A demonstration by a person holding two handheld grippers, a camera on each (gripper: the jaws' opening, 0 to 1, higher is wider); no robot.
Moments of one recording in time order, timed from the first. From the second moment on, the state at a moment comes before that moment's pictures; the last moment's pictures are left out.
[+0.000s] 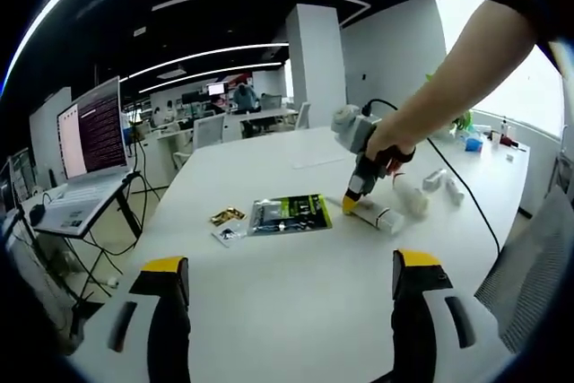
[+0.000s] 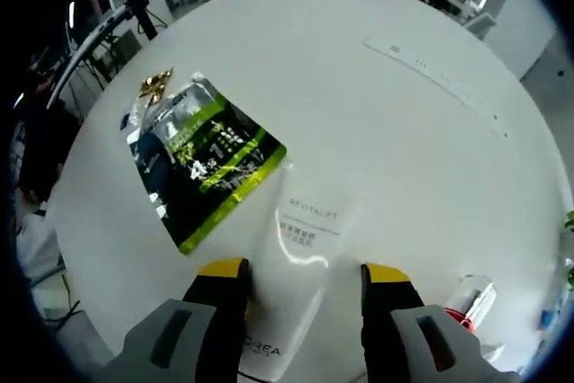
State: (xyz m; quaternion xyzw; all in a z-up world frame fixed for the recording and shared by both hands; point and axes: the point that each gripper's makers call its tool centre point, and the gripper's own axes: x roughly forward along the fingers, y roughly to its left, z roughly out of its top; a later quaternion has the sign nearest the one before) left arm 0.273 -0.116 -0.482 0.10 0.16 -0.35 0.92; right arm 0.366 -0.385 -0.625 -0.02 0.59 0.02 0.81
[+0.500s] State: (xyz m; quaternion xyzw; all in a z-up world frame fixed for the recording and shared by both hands) left arm 0.272 -0.117 -0.480 0.11 0.16 -0.35 0.92; right arm 0.372 -0.389 -0.625 -0.01 0.56 0.03 0.83
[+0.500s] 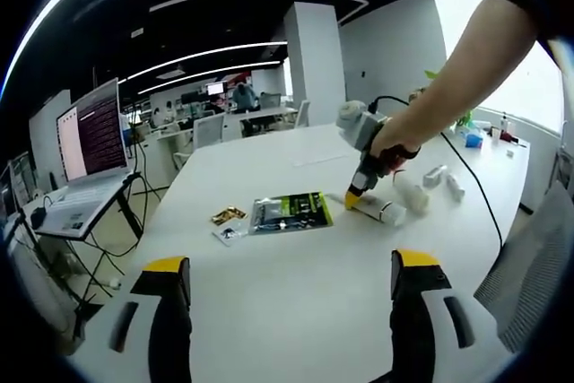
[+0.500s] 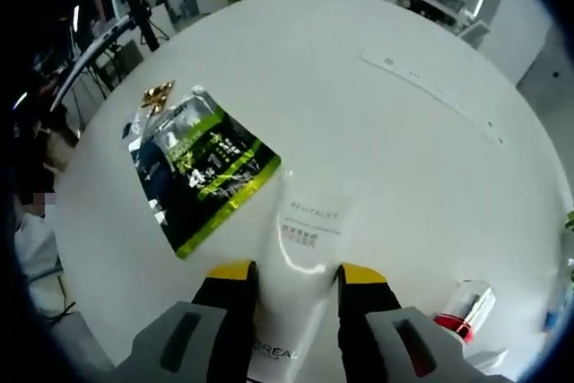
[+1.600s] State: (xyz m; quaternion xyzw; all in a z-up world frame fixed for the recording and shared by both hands) left arm 0.271 -0.118 -0.482 0.12 0.15 -0.36 0.91; right arm 0.341 -0.380 -0.554 -0.01 0.41 0.03 0.91
